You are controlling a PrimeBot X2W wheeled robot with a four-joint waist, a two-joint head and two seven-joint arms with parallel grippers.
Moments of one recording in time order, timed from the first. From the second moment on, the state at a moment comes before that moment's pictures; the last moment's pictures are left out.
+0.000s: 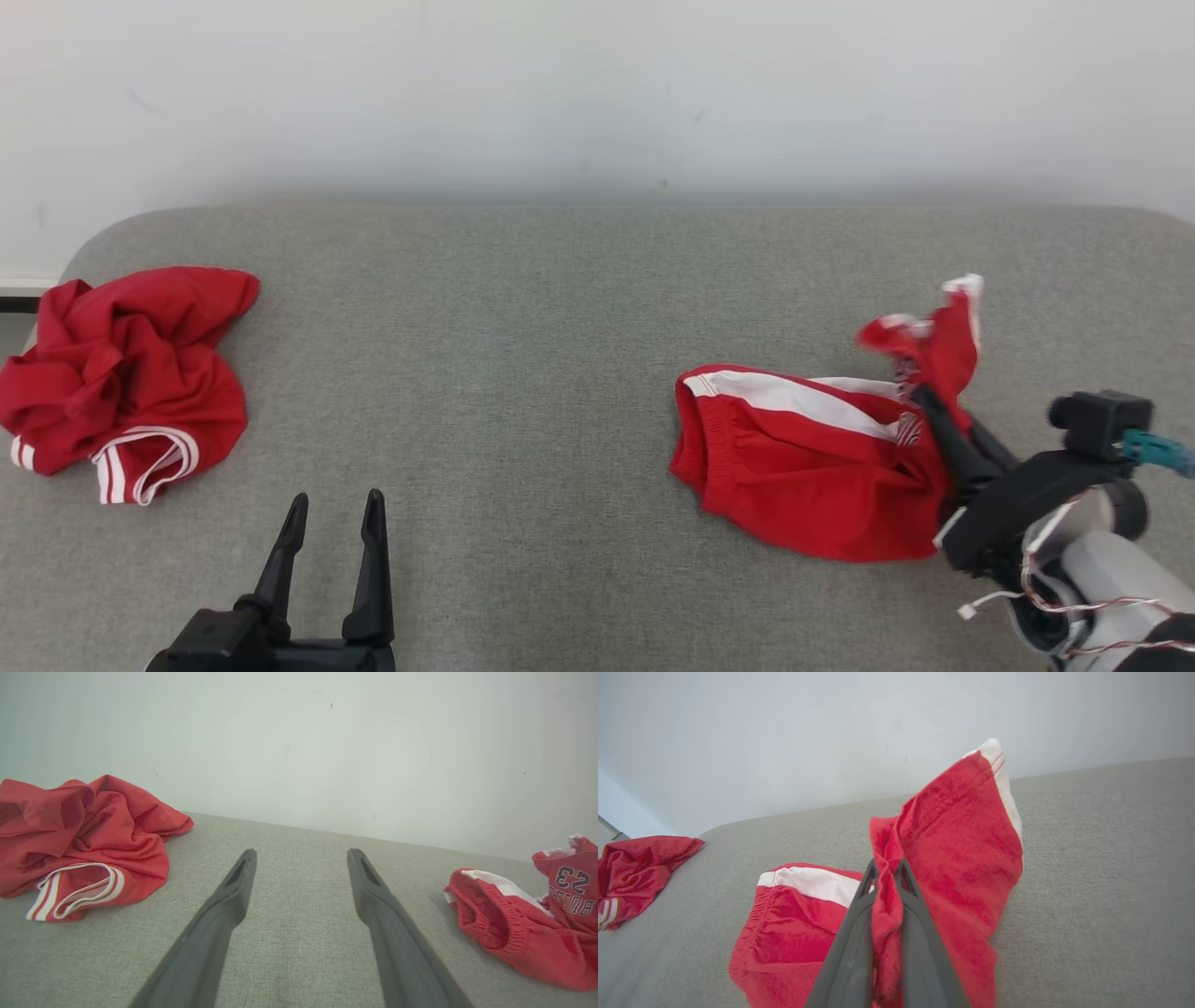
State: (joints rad) left arm -0.04 0.05 -0.05 0.15 -0.26 -0.12 -0.26; right arm -0.50 -0.52 0.61 0.58 0.99 0.13 -0.18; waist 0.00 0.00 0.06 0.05
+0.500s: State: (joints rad) left arm -0.07 0.05 -0.07 0.15 -0.28 -0.12 -0.26; right arm -0.44 -0.34 0.56 0.44 0.86 0.13 -0.12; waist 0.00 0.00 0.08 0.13
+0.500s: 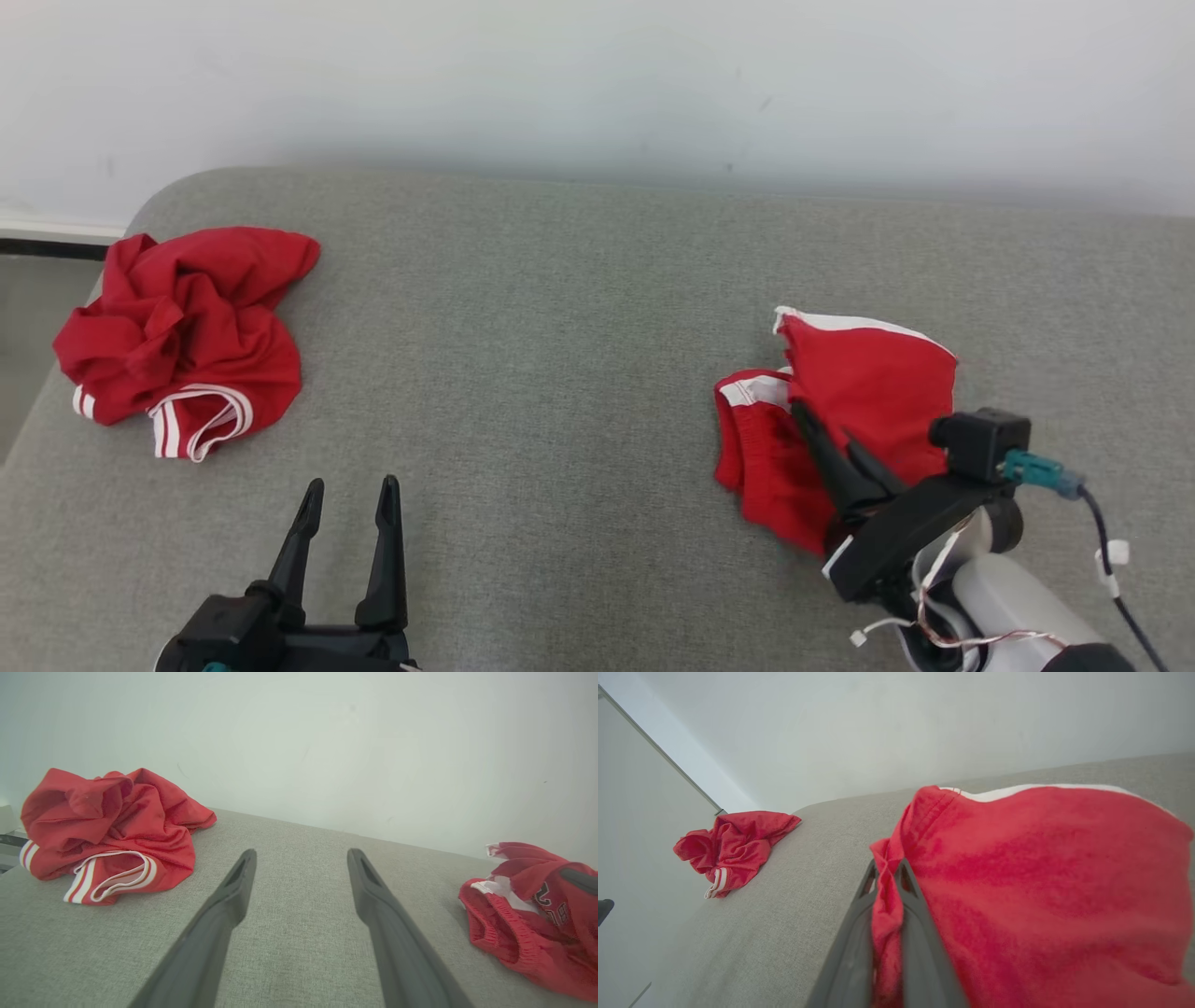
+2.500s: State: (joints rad) left arm 0.00 0.05 -0.03 0.15 -0.17 -0.13 -0.26; right arm 0.01 -0.15 0.03 0.09 0.36 0.13 -0.26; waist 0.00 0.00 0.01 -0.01
